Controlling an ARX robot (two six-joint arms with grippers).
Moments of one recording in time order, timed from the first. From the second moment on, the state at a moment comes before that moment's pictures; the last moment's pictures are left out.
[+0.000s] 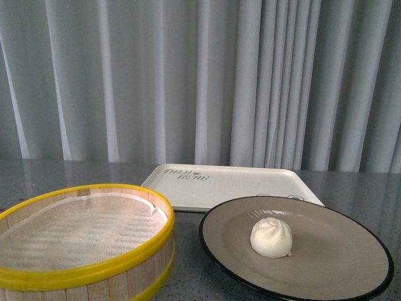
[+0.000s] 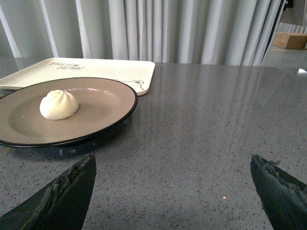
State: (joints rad) left arm 0.00 1.24 0.37 0.86 0.00 -0.01; right arm 0.00 0.00 0.01 0.00 0.00 -0.01
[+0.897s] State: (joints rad) left arm 0.00 0.78 0.05 0.74 0.00 -0.01; right arm 0.00 0.00 0.01 0.00 0.00 -0.01
